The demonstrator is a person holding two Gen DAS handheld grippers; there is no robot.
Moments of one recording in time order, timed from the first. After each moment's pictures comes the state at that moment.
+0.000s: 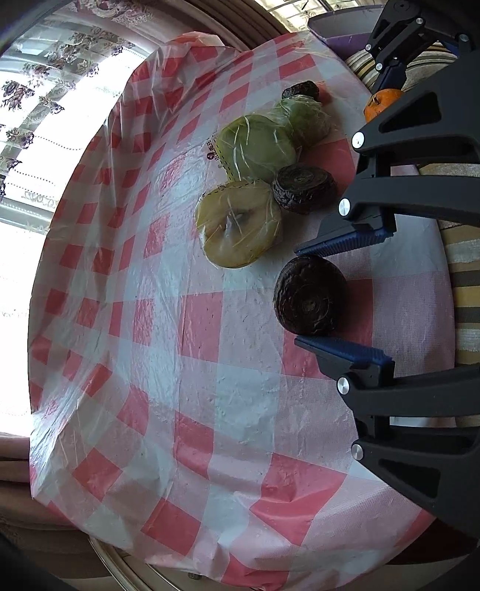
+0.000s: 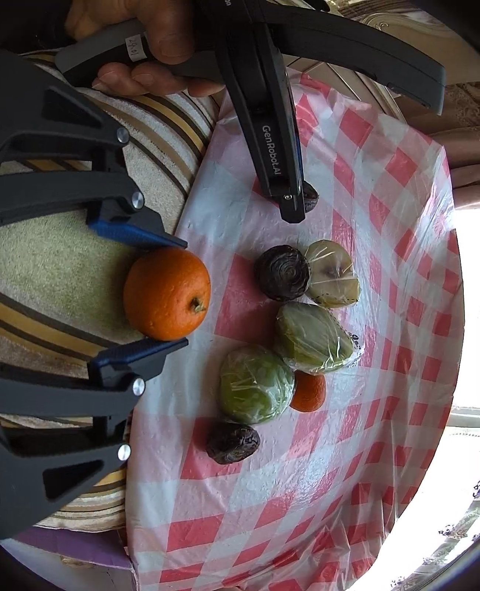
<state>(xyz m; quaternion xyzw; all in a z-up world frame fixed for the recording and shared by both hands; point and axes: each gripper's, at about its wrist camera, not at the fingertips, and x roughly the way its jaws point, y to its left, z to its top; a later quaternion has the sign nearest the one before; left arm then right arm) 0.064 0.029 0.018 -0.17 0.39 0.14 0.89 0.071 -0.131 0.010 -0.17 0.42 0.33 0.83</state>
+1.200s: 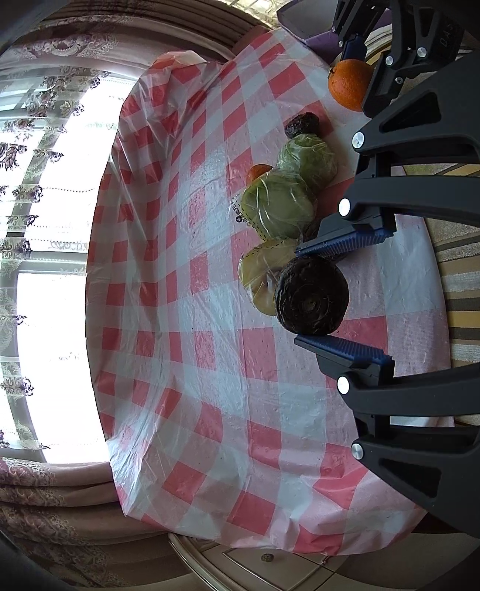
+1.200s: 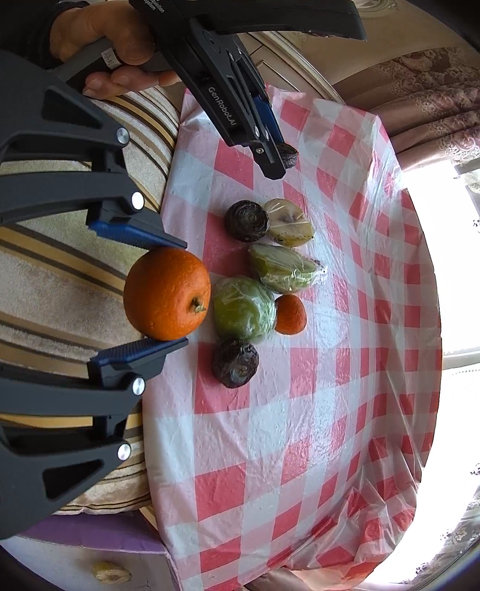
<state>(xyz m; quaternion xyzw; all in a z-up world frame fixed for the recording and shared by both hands) 0.058 -0.023 0.059 -0.05 0.33 0.14 0.93 0.091 -0.202 0.036 -0.05 0.42 0.31 0.85</state>
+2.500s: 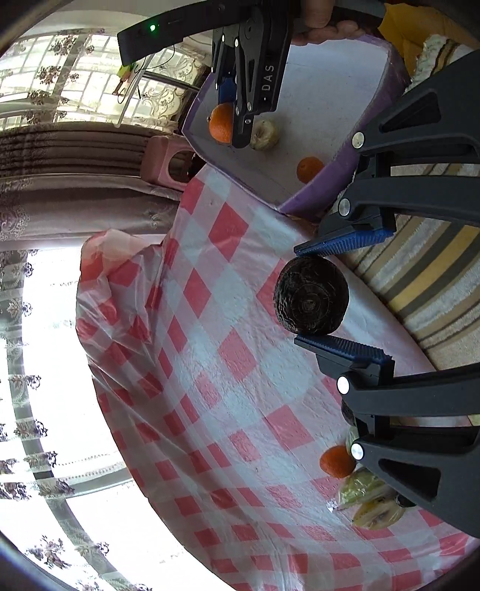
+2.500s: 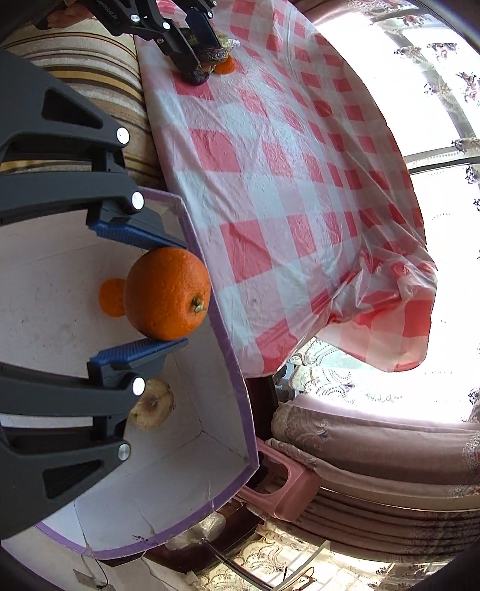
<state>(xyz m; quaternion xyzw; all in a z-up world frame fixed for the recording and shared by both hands) 0.131 -0.257 0.069 0.11 0.36 -0.13 0.92 0.161 -0.458 0.042 0.01 0.42 0.05 0.91</state>
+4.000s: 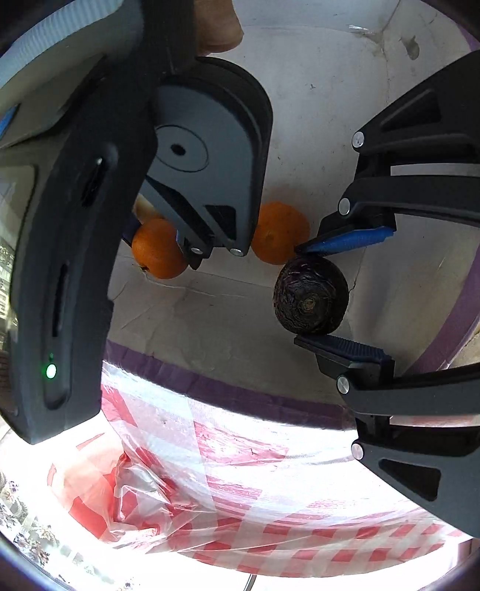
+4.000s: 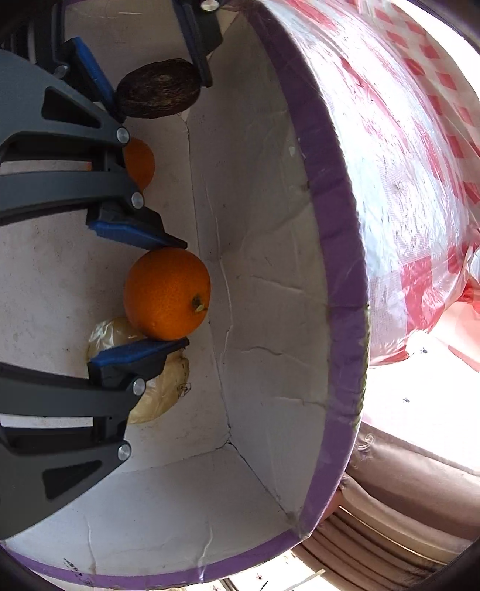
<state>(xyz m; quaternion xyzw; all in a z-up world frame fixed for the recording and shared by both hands) 0.176 -0.423 -0.056 0.41 0.44 -0.23 0.76 0.220 -0.480 -0.084 -0.10 0.52 0.07 0.85</state>
